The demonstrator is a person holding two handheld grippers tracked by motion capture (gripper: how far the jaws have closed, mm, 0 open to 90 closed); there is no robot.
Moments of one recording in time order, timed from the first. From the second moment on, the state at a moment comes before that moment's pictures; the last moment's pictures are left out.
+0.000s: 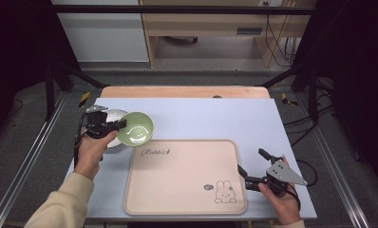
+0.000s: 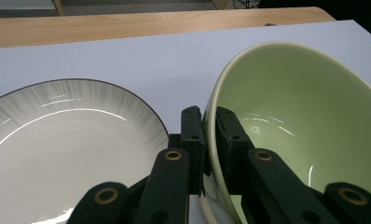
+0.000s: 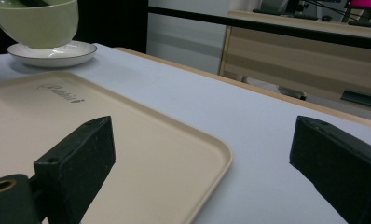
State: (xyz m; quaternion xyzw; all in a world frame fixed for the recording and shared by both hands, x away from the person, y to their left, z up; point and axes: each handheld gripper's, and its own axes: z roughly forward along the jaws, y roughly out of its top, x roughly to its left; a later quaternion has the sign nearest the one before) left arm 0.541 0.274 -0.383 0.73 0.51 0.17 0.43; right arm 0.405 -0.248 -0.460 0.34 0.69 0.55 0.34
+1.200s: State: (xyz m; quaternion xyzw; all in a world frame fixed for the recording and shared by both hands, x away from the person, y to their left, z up) left arm 0.528 0.228 -0.371 0.75 0.45 0.14 0.46; right arm 0.405 -0.249 -0.459 0.34 0.68 0.55 0.34
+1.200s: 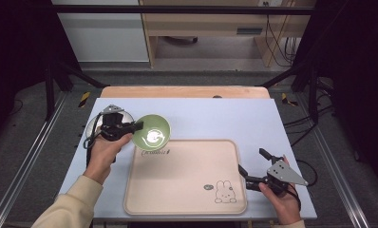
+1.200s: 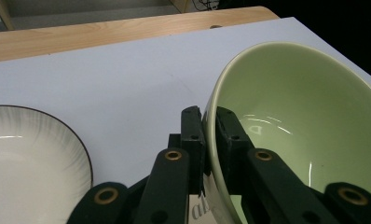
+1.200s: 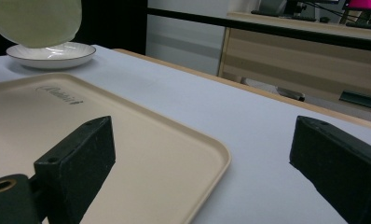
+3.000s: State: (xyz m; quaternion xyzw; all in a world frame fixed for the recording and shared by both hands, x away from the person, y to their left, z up) left arm 0.508 0.184 -0.400 0.78 0.41 0.09 0.47; right arm 0.404 -0.248 -0.459 0.33 0.68 0.55 0.34
